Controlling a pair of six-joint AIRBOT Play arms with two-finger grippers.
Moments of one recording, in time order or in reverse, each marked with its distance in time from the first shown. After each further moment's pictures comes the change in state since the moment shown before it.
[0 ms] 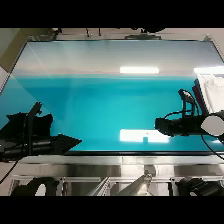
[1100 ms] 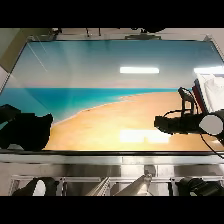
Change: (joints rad) left arm 0.342 -0.095 0.404 0.859 0.273 -0.368; right arm 0.000 -0.020 0.000 -0.013 -0.048 0.000
